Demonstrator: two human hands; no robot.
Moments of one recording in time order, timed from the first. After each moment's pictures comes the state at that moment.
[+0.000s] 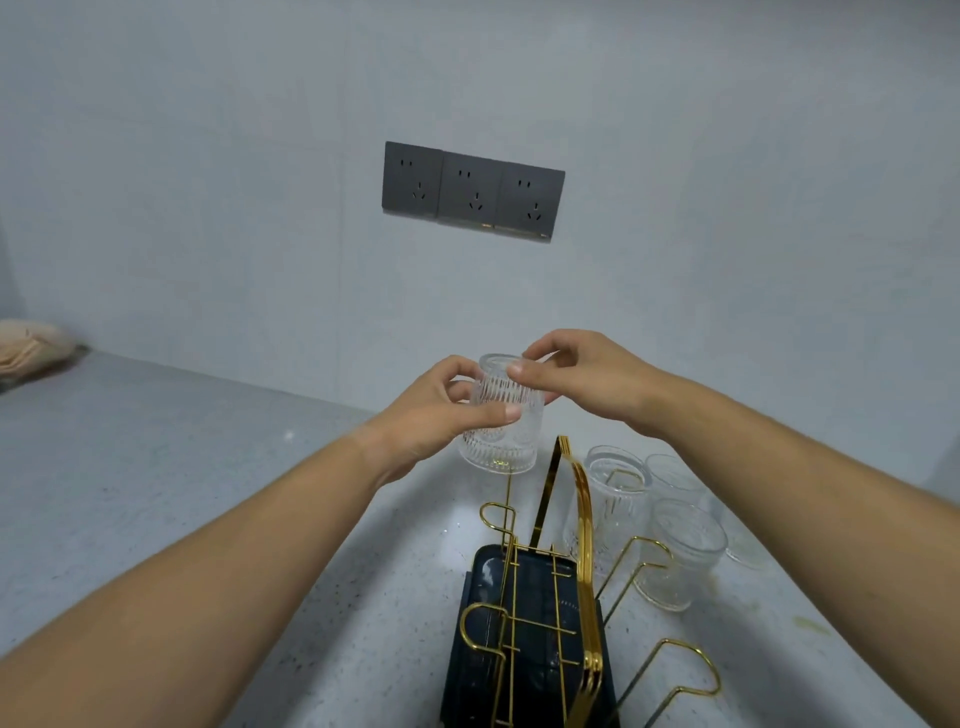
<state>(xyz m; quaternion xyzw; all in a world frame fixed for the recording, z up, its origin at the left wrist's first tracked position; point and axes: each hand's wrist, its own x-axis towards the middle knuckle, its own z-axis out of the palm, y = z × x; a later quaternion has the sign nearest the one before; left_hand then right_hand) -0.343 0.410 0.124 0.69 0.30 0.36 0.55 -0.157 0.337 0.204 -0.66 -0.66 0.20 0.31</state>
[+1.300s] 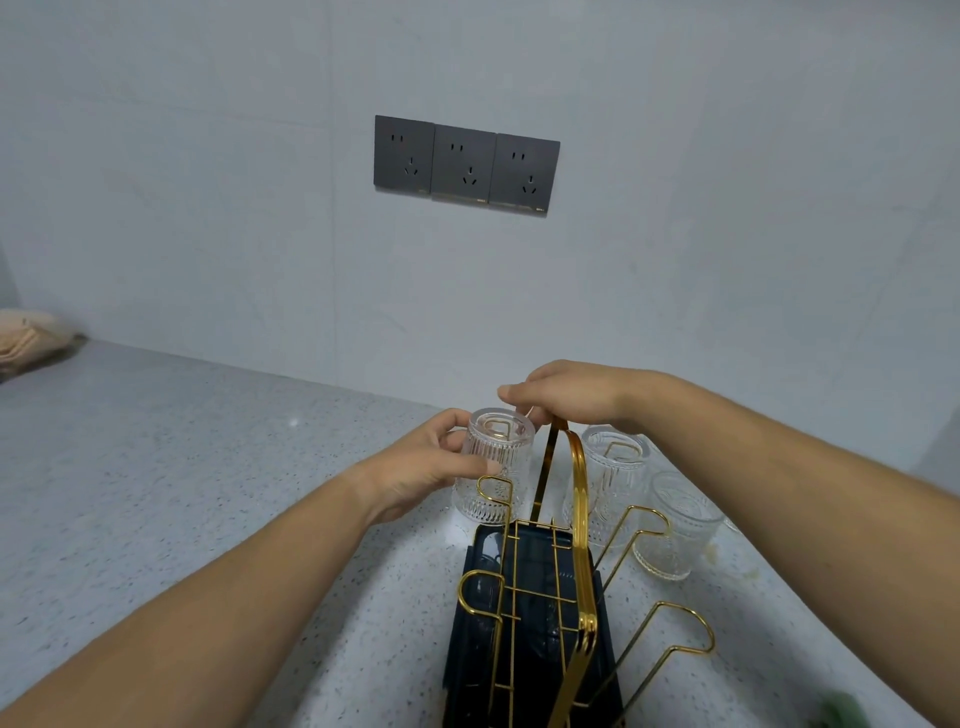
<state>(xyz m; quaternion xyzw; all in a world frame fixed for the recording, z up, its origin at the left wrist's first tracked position) -0.347 0.399 0.066 0.64 0.31 0.27 0.65 -0.167 0.337 0.182 -0.72 -0.64 0.25 0.11</state>
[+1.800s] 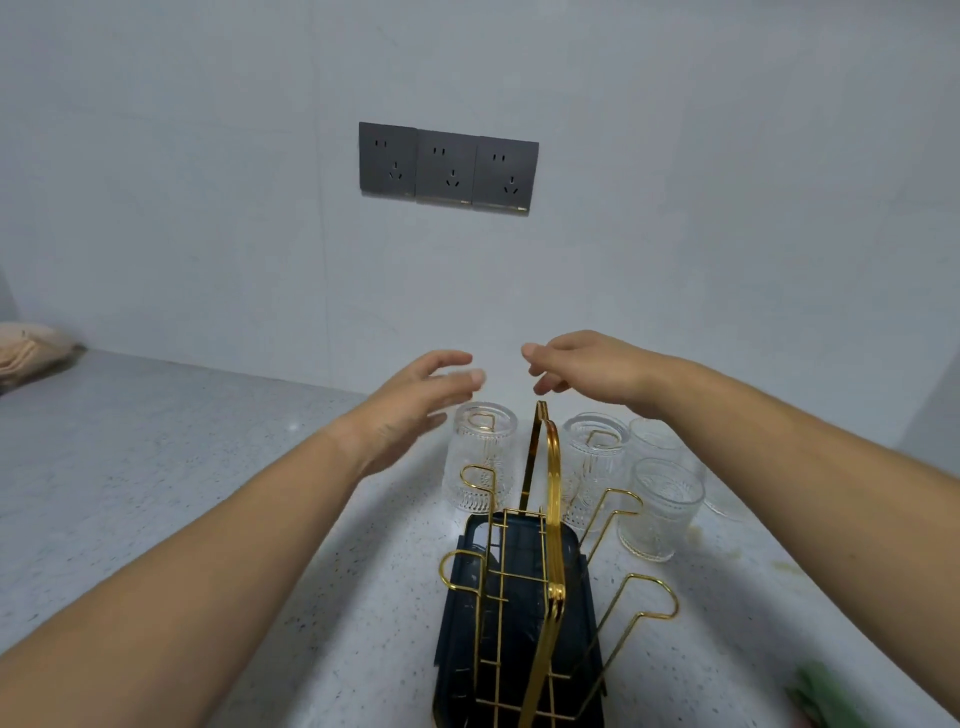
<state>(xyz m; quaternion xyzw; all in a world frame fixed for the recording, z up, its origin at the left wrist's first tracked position) -0.349 0.386 0.122 0.66 0.32 0.34 0.59 -0.139 0.316 0.194 -0.72 -0.61 0.23 0.22</state>
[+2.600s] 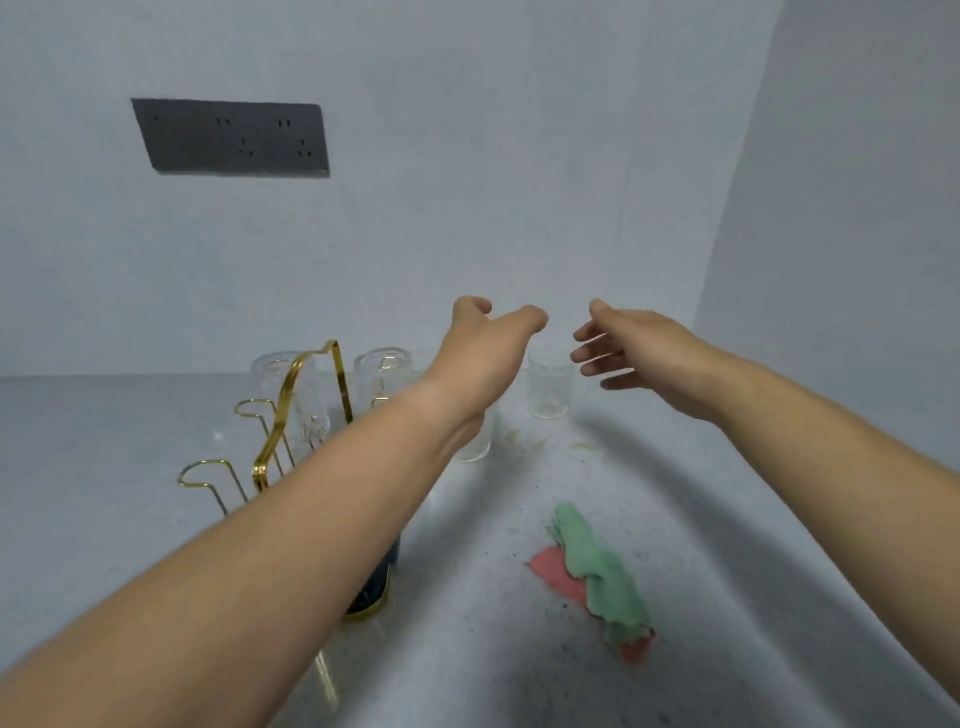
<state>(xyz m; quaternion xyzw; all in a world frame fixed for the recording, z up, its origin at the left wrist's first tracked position) -0.137 0.170 0.165 0.66 0.35 0.36 0.56 0.040 0.096 0.163 -0.73 -0.43 0.25 0.47</state>
